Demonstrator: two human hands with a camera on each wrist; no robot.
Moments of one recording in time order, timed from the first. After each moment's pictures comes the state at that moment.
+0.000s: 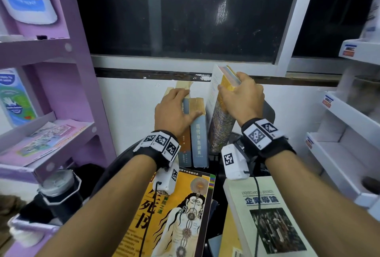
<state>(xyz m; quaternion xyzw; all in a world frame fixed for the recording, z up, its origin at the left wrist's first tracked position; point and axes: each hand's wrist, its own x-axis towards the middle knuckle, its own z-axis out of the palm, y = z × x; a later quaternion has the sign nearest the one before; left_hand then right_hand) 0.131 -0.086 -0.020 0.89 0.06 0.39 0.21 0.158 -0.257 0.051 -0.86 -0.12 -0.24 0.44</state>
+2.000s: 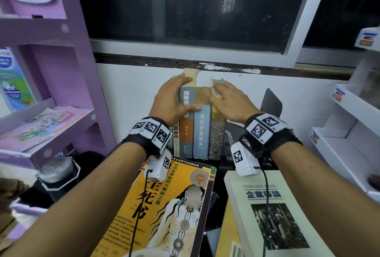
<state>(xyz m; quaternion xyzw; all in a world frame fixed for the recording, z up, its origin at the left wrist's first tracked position) 0.132 -0.070 -0.021 0.89 0.01 0.35 0.30 0.196 -0.249 0.015 -0.93 -0.31 -0.06 0.19</state>
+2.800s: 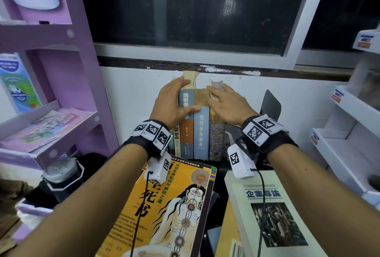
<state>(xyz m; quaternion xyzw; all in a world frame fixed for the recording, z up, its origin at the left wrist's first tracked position) 0.123 -0.073 -0.021 0.88 0.02 0.37 0.29 0.187 -0.246 0.014 -0.93 -0.31 -0.05 0.19</state>
